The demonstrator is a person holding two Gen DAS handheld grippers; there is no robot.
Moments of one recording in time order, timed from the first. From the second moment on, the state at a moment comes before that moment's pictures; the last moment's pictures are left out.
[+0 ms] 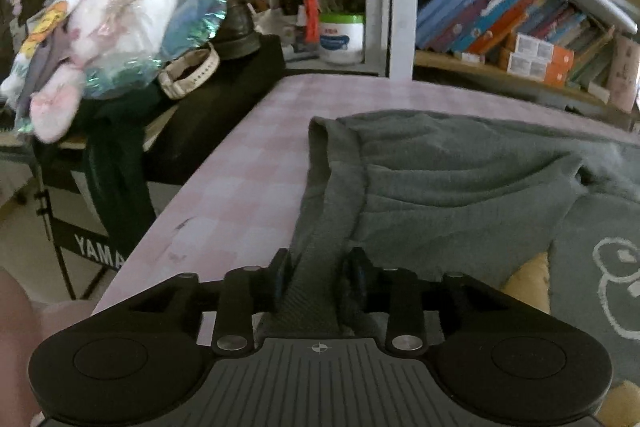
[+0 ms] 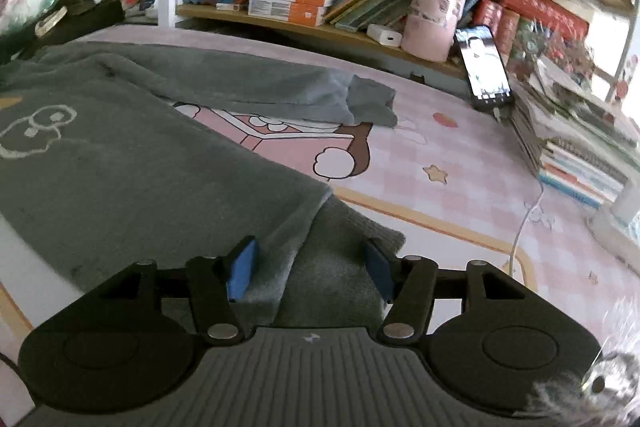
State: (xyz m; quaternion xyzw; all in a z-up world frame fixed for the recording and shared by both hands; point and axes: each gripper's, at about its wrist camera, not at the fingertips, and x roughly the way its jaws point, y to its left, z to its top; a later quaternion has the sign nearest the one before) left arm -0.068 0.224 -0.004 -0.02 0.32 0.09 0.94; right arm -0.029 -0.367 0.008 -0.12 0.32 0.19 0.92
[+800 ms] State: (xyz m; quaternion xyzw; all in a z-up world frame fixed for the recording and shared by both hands) left arm -0.066 0.172 -0.011 -0.04 0.32 -0.03 0.95; right arm -0.036 -0.357 0.013 -0.12 0.33 0.17 0.92
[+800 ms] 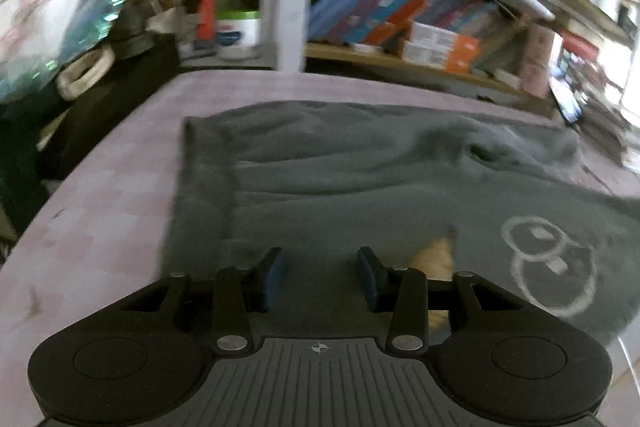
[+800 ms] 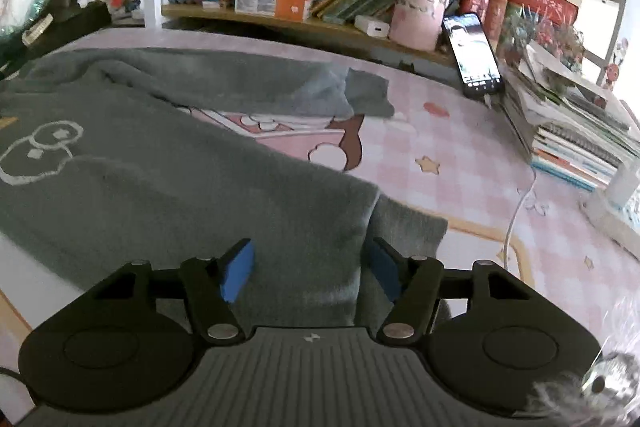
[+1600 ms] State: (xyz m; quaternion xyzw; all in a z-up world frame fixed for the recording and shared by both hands) left arm -0.022 0.148 0.004 -0.12 0.27 -0.10 0.95; right arm 0.077 -0.340 0.056 -0.04 0.33 0.18 0.93
